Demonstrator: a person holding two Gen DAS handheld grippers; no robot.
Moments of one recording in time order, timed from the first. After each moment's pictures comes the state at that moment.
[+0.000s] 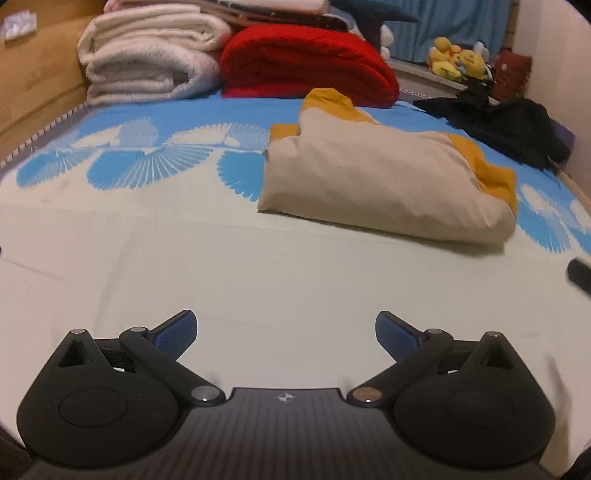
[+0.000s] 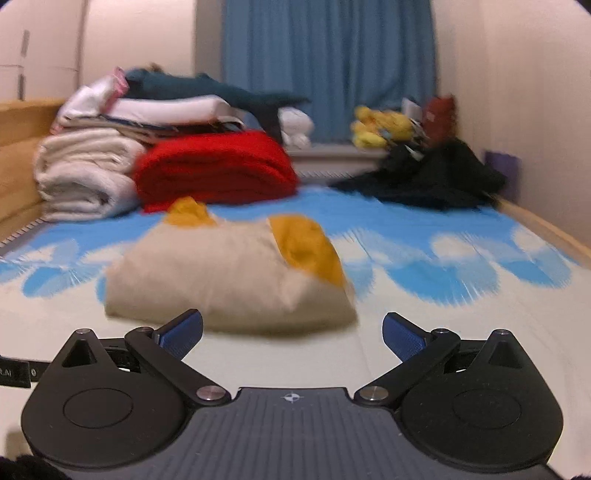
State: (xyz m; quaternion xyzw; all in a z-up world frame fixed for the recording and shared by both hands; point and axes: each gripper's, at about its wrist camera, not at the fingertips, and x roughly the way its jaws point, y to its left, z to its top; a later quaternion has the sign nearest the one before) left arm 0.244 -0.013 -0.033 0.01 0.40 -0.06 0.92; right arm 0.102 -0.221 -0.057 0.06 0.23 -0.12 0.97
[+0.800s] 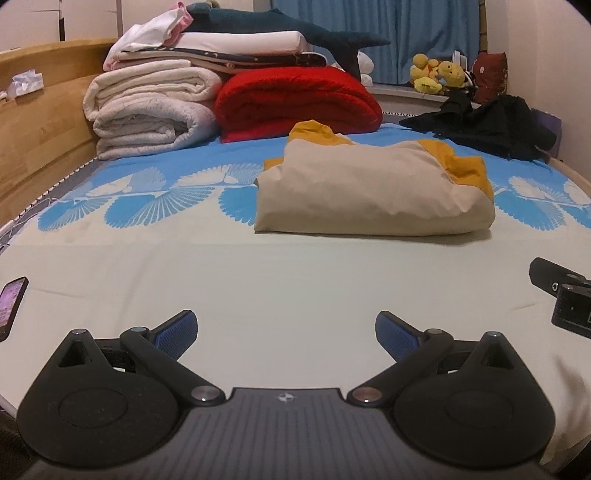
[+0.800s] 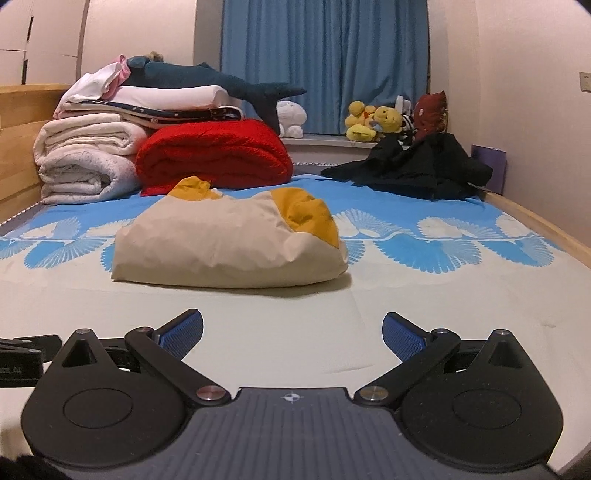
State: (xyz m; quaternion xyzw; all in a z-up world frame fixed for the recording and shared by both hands) left arm 0.185 -0.027 -0.035 0.06 0.33 -0.06 0.94; right arm 0.059 -0.195 -0.075 0.04 0.23 -0.12 0.97
